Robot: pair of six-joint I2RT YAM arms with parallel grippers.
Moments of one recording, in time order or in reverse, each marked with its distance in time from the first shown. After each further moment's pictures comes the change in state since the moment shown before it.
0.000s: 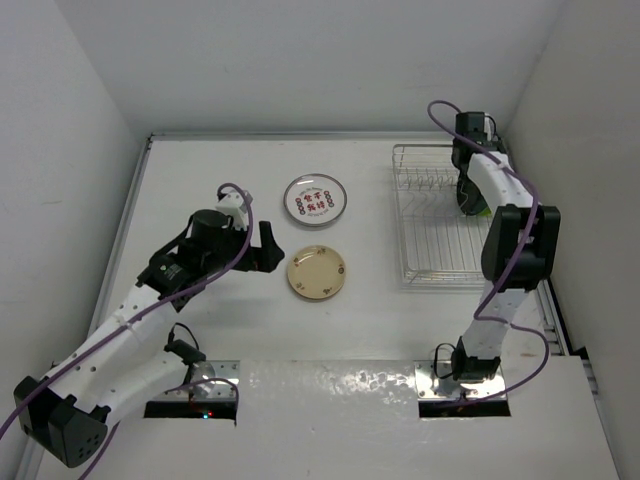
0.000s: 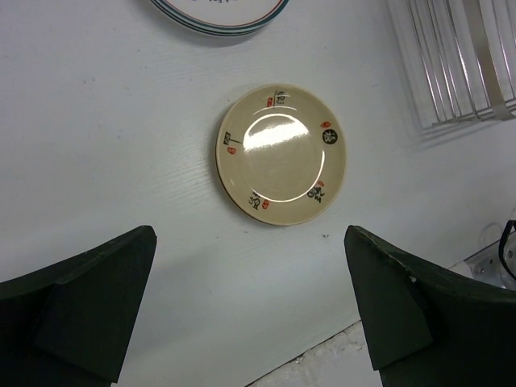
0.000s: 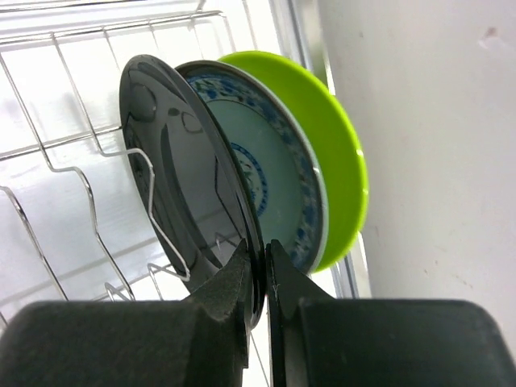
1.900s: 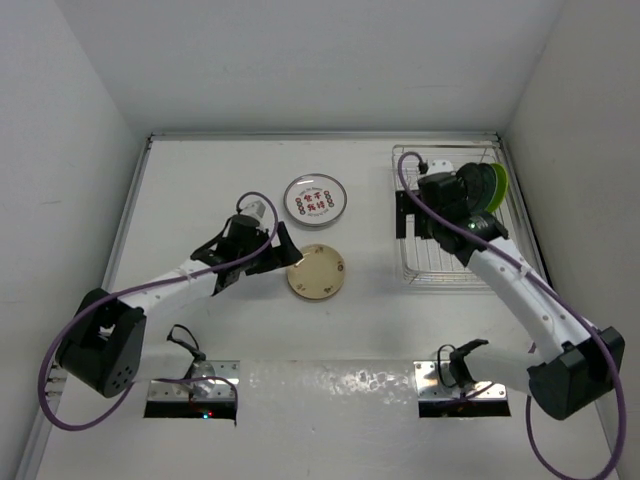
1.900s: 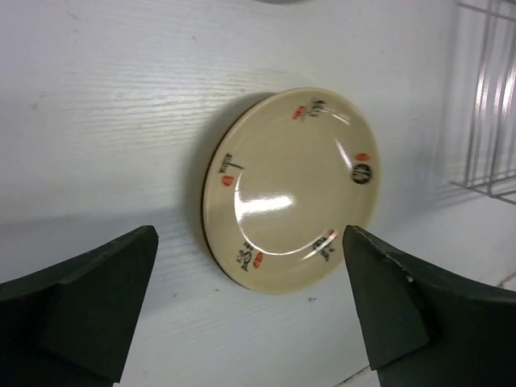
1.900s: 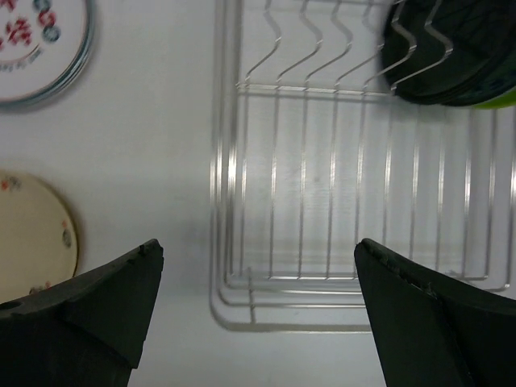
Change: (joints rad) left arm 0.016 0.407 -0.198 0.493 0.043 -0.318; right arm 0.488 -0.807 -0.592 -0.099 -0.235 0.337
